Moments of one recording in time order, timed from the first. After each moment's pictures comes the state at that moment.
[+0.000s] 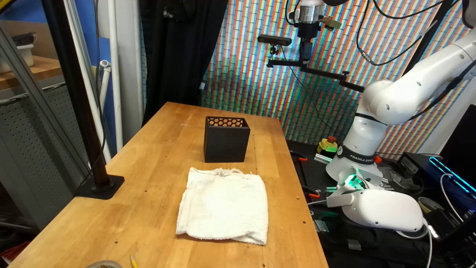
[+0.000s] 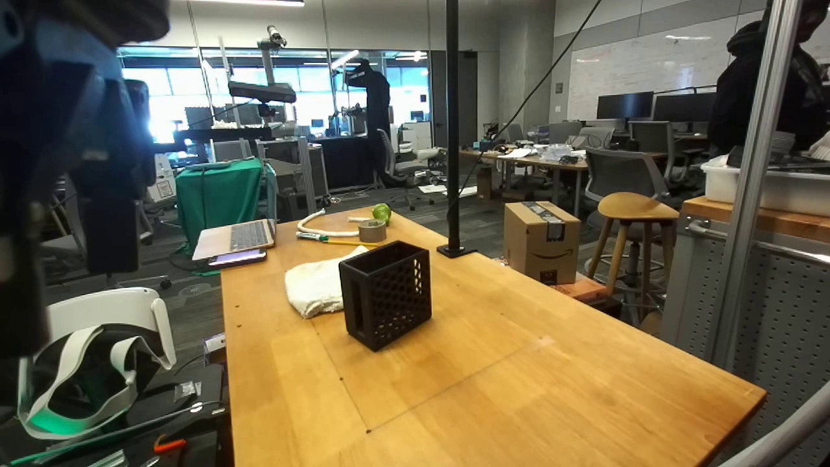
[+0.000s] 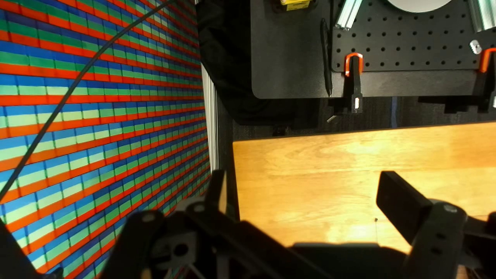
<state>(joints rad) -0.21 -0.69 -0.25 -2.44 -0.35 1.66 -0.36</state>
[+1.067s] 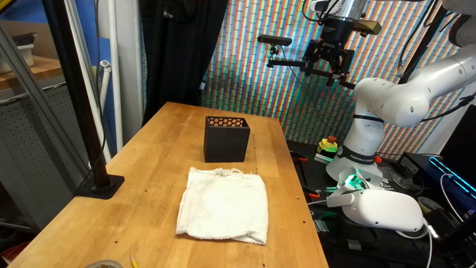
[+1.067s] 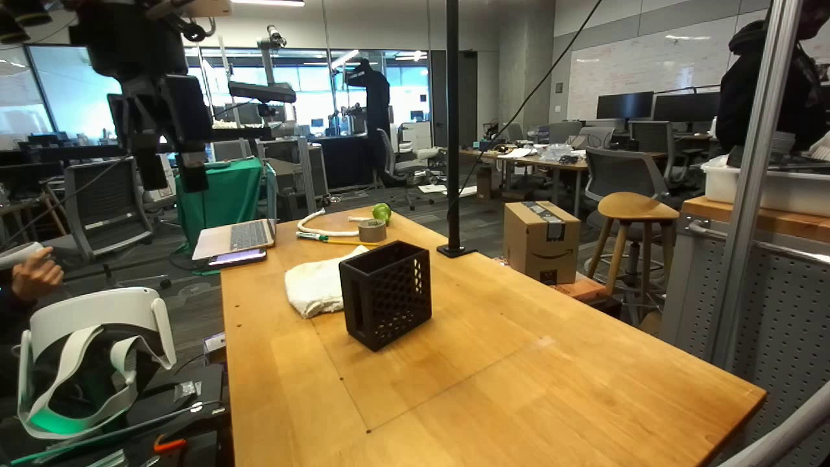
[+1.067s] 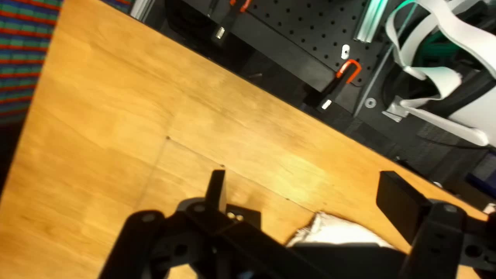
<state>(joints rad) 0.23 -1.01 0.02 -2.63 -0.05 1.64 -0.38</state>
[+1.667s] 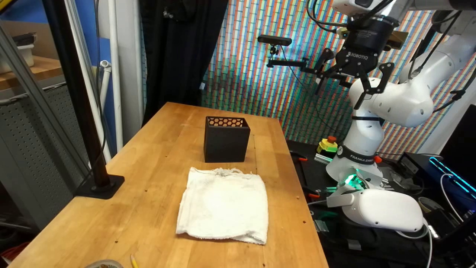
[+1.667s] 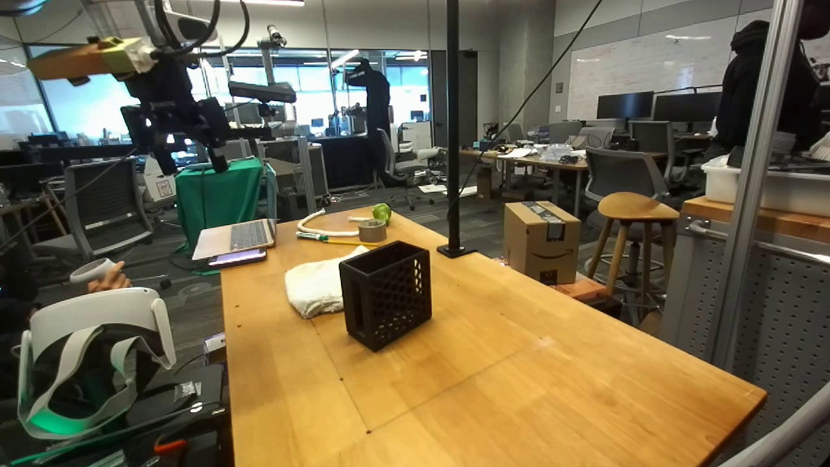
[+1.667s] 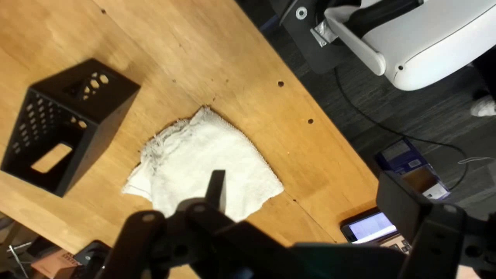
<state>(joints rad) 0.50 -0.90 0.18 -2.63 0.18 1.92 -0.40</state>
